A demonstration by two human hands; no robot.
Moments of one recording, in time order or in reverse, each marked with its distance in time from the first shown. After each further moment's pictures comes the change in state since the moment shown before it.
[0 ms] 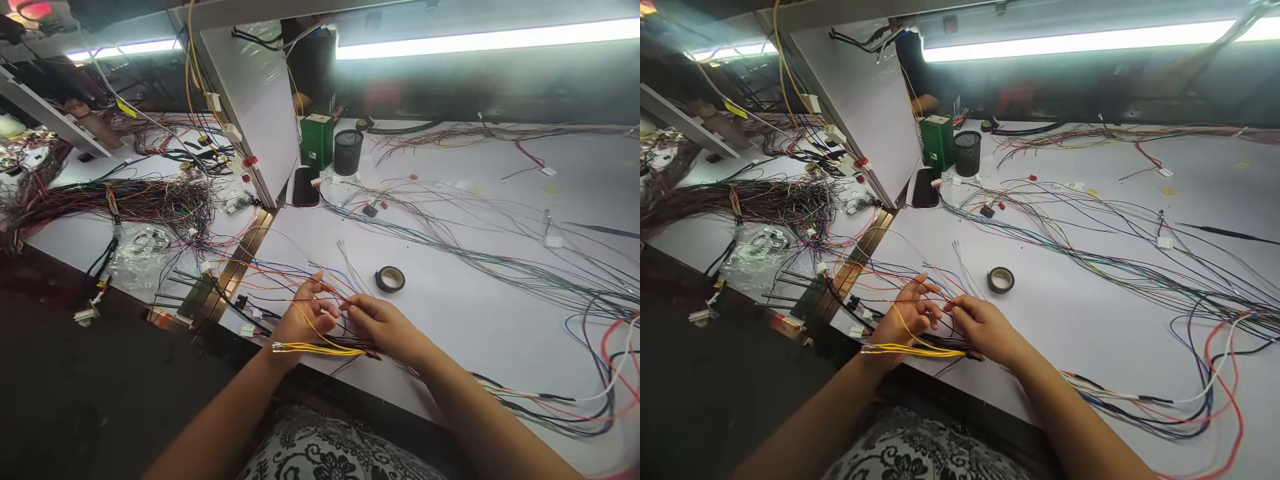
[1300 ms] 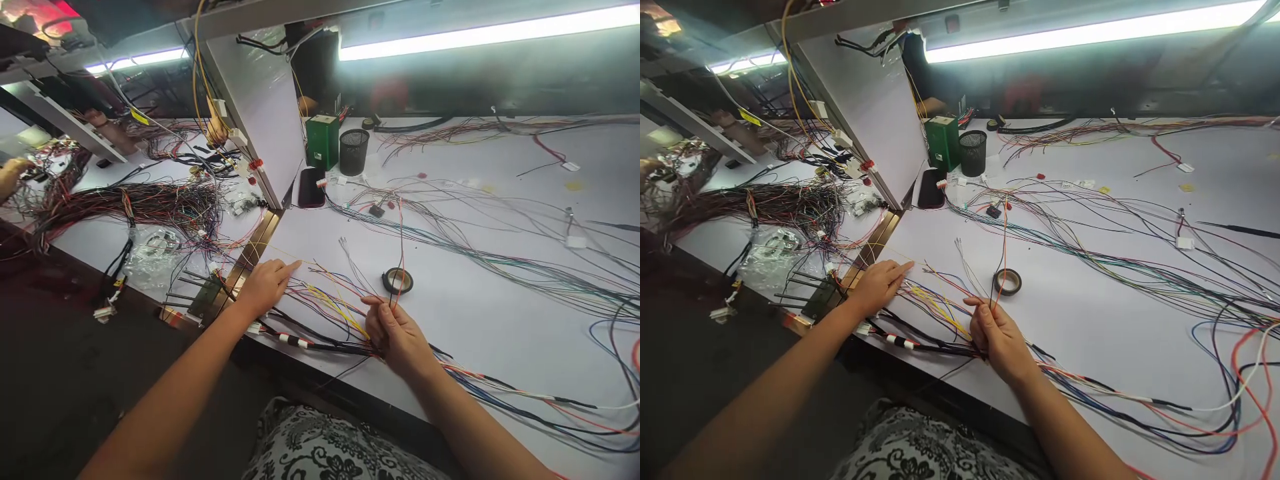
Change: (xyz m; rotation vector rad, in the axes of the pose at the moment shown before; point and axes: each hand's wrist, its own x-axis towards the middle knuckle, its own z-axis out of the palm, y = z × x) left_hand 0.047 0.024 -0.118 1.771 -0.098 0.331; right_hand -0.002 0.049 0.021 0.590 0.257 -0.217
